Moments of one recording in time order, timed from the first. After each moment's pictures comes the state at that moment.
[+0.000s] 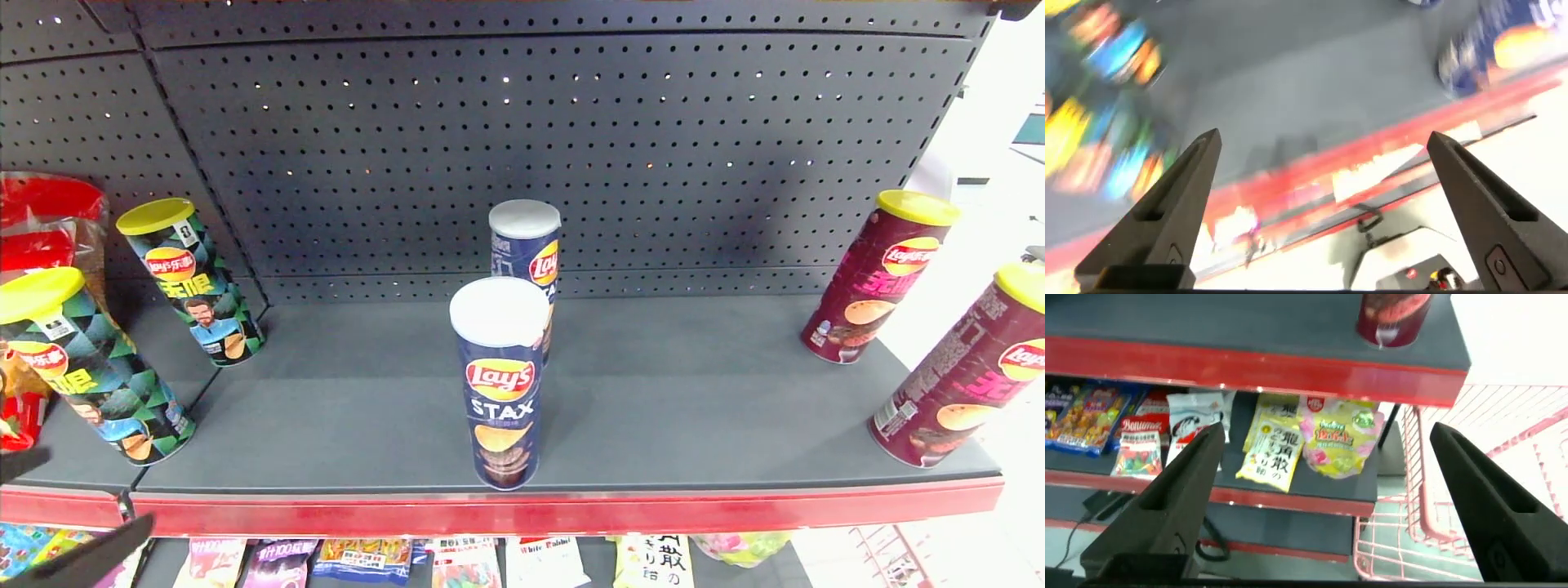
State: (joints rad) left arm -0.16 0.70 -0.61 0.32 -0.14 0.12; right arm 0.20 0.10 -0.19 0.30 -0.11 -0.02
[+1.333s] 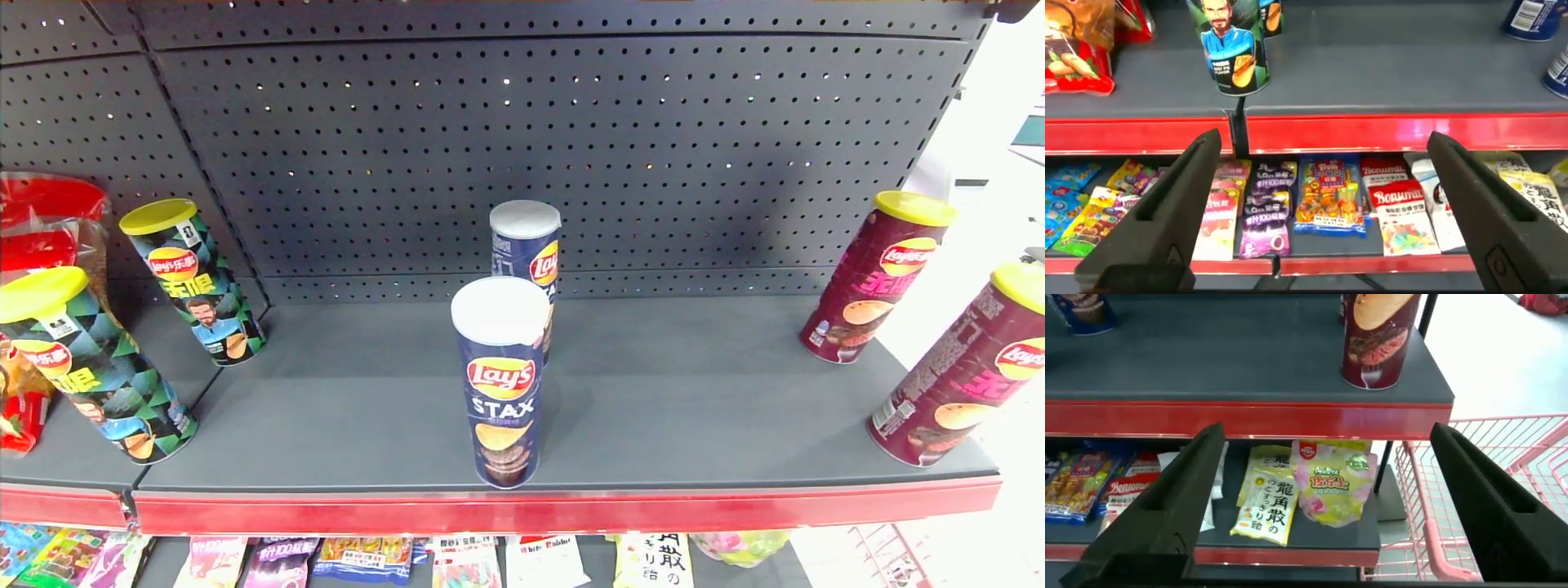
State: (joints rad) left arm -0.10 0.09 -0.01 -0.01 0.10 0.00; right arm 0.00 0.01 0.00 0.00 0.03 -0.01
